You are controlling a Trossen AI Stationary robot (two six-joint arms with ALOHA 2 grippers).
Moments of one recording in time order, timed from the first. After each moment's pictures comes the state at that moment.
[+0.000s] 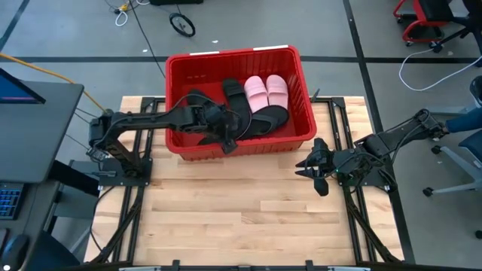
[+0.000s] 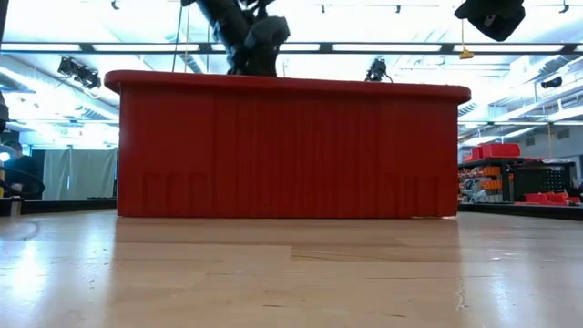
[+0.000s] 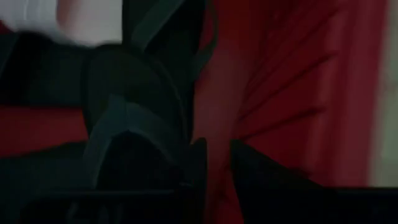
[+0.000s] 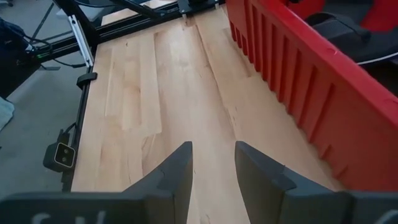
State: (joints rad) left arm 0.20 1.61 1.36 -0.65 -0.14 -0.20; right arm 0.43 0.87 0.88 -0.63 0.36 0.57
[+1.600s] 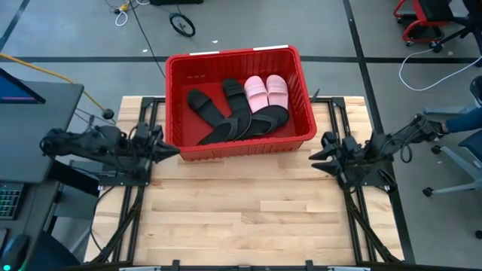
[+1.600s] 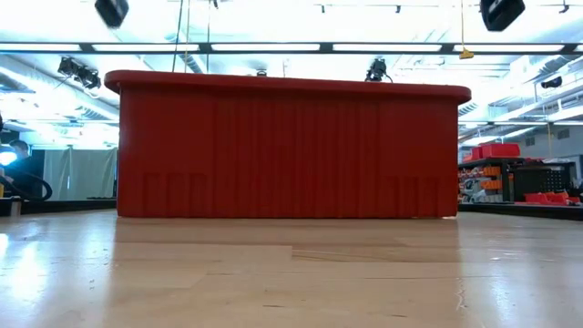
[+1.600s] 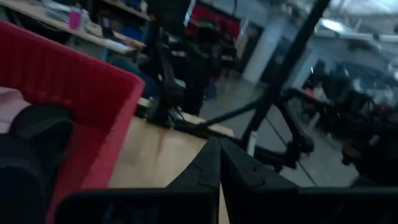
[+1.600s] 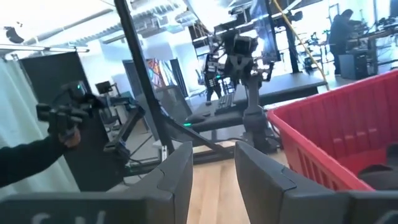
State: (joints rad) left arm -0.20 0.45 0.67 -0.22 -0.17 -0.41; right arm 0.44 0.41 0.47 0.08 0.29 0.26
